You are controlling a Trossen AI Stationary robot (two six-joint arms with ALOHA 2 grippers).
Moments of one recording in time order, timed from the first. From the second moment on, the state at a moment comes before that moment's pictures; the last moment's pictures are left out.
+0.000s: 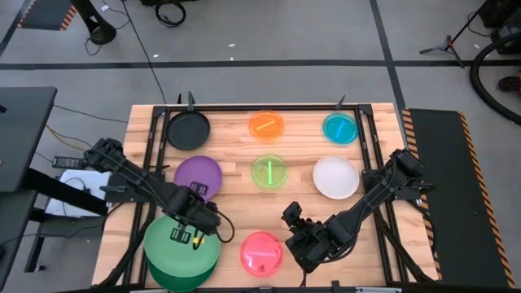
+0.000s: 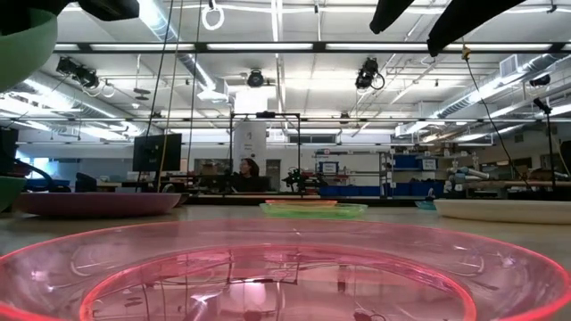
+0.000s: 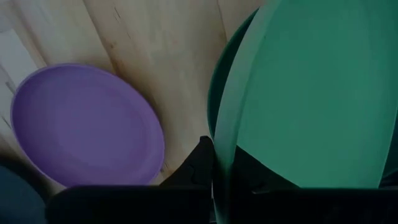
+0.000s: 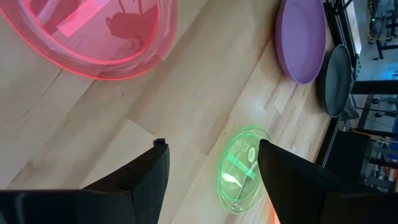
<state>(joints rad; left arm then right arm) -0.54 1.58 1.40 -1.39 -0.04 -0.25 0.68 1.86 1.52 -0.94 0.66 -0.15</state>
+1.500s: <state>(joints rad) -0.51 1.58 1.01 -1.14 0.09 -0.41 0.62 1.86 1.52 -0.91 0.60 -0.12</state>
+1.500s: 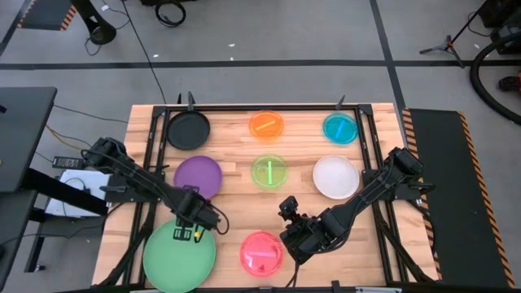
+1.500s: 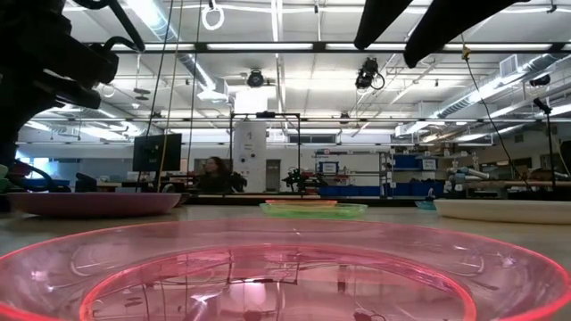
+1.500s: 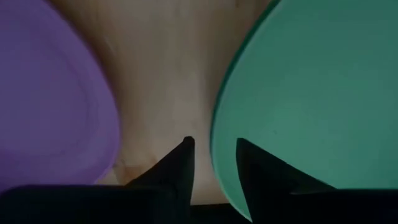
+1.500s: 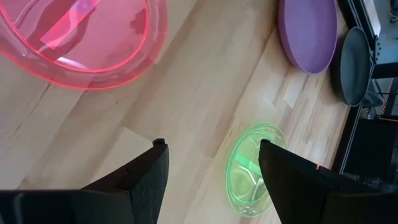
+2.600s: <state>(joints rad) -0.41 1.42 0.78 -0.77 -0.45 -0.69 0.59 1.86 1.41 -0.83 0.47 0.10</state>
